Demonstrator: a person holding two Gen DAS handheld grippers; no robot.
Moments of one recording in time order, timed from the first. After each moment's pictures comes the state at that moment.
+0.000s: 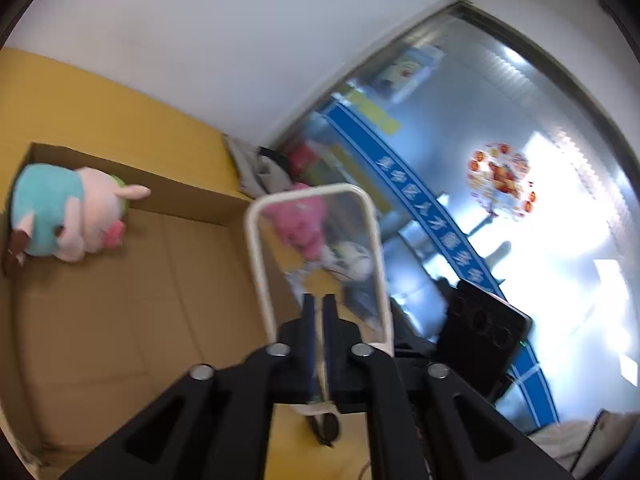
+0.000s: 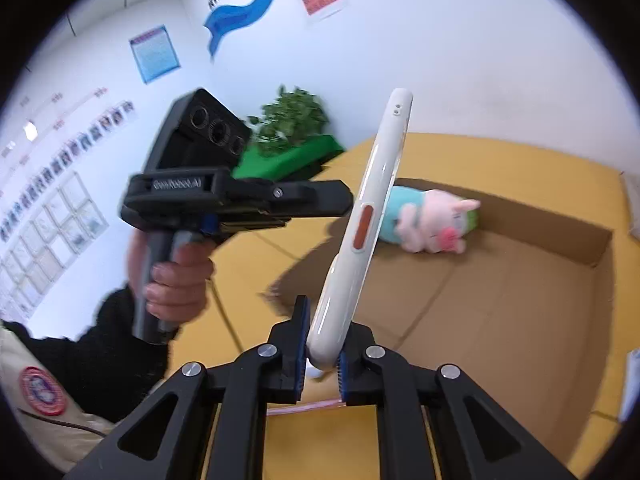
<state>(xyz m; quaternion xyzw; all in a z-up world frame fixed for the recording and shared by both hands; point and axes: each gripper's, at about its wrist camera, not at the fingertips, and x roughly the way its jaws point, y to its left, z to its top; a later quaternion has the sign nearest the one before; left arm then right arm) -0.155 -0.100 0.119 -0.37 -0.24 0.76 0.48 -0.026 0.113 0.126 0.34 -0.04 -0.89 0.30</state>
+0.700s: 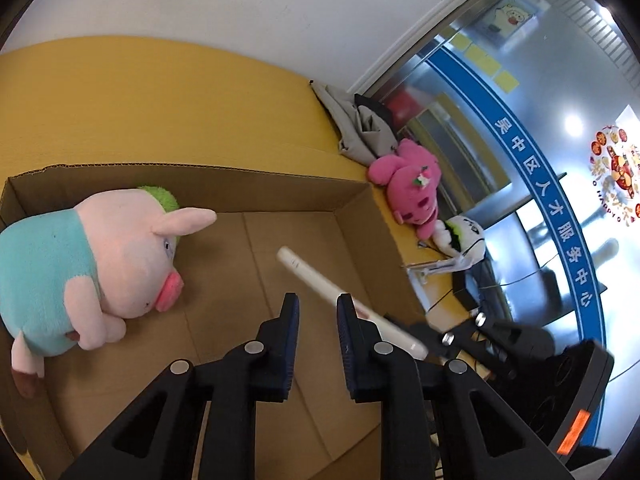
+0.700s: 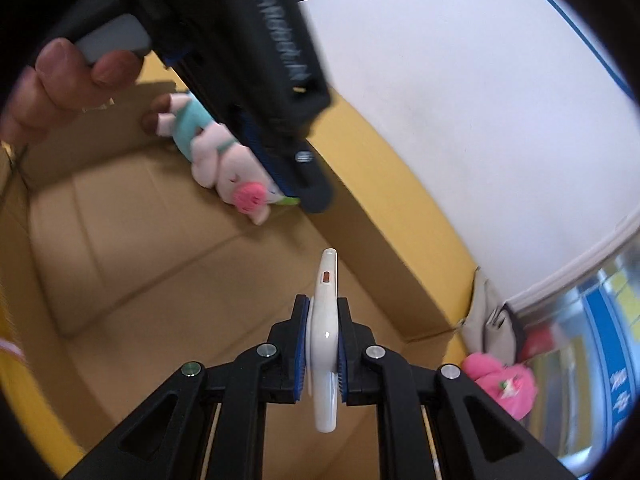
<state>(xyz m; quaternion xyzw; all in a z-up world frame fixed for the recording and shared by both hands) -0.294 -0.028 0.051 -0.50 -0.13 0.76 0.40 -0.143 0.100 0.054 0.36 0.37 -0.86 0.06</state>
